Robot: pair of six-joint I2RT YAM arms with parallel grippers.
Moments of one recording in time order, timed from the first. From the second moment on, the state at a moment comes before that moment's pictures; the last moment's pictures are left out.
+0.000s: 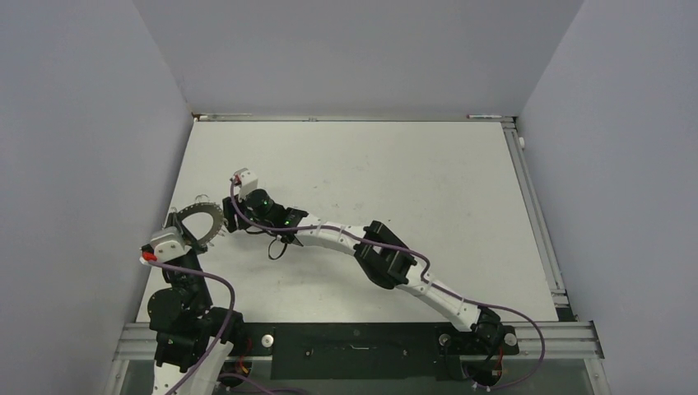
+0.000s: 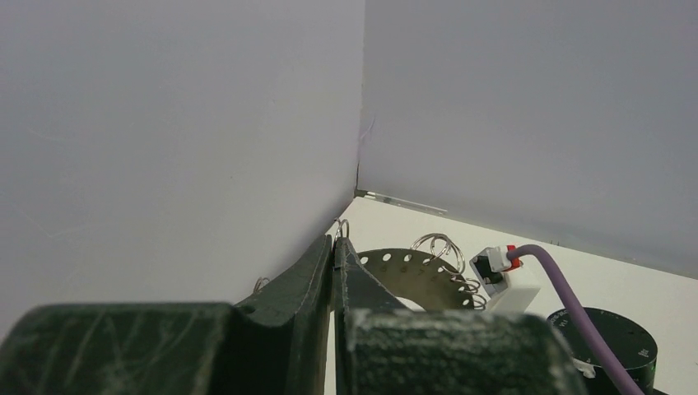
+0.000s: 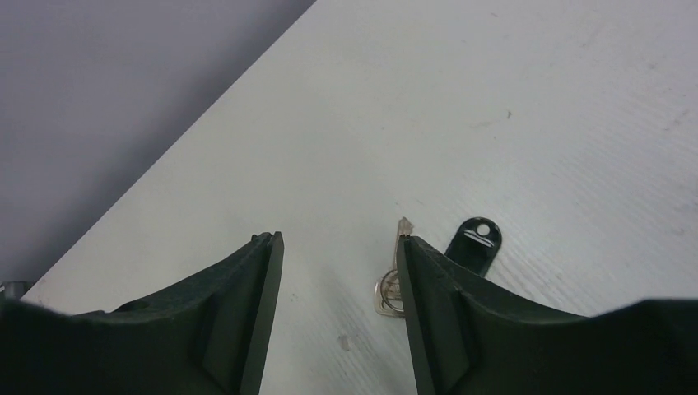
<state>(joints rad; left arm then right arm) -0.24 0.01 0.43 0.00 -0.61 0.19 1.10 2.68 2.29 0.09 0.05 0.45</state>
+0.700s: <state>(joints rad) -0.23 0.01 0.43 -0.01 -0.61 0.17 1.08 2.70 2.15 0.26 0.02 0.49</state>
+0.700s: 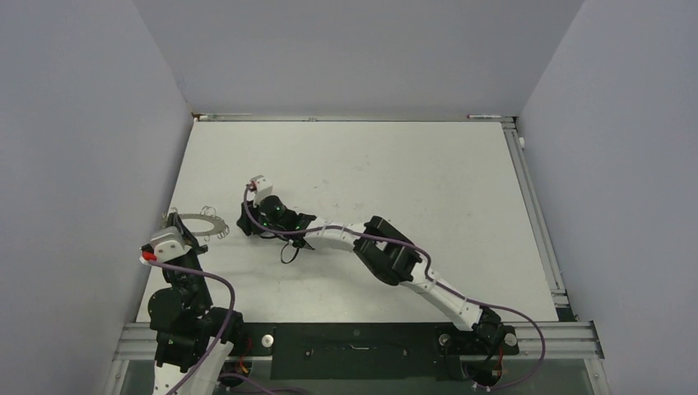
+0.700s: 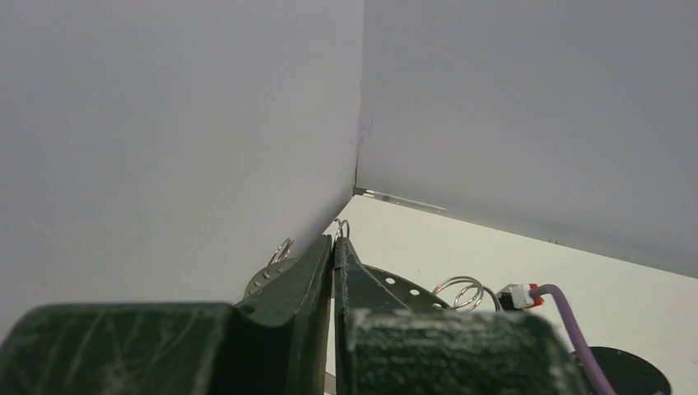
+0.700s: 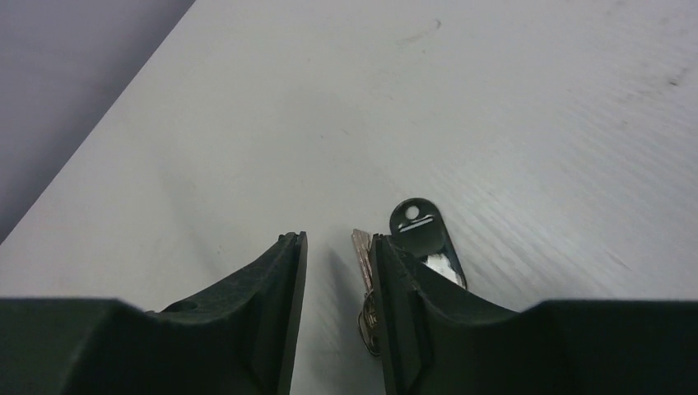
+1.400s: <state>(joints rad) -0.27 0.05 0.43 -0.03 -0.56 0.15 0.93 1.65 1.15 -0.27 0.37 0.34</state>
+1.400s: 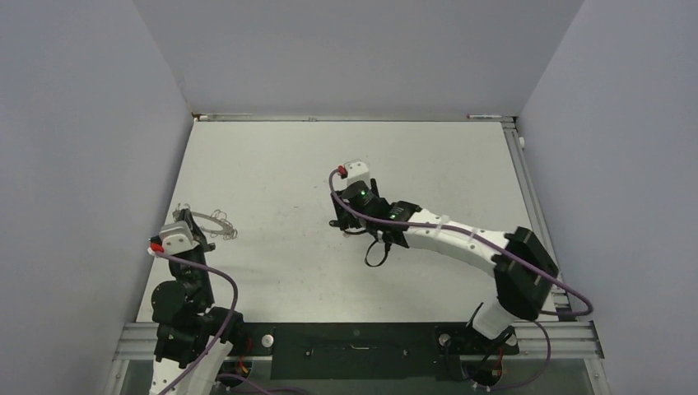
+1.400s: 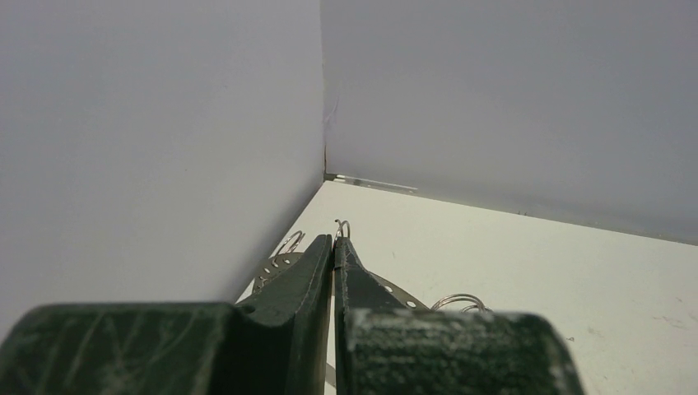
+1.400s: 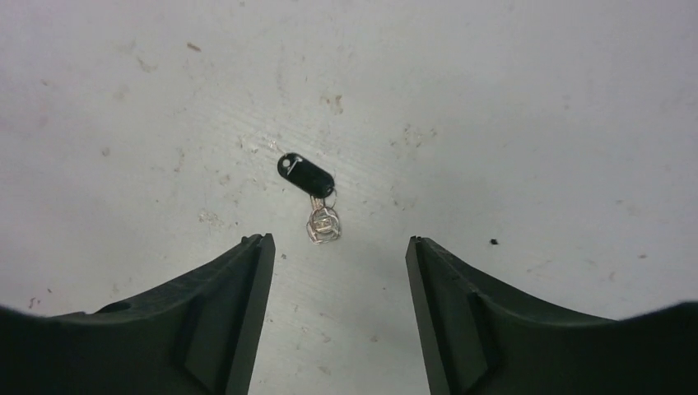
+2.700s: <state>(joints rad) -0.34 0.24 0.43 -0.04 -0.16 0.09 0.77 1.81 1.02 0.02 0.08 0.47</state>
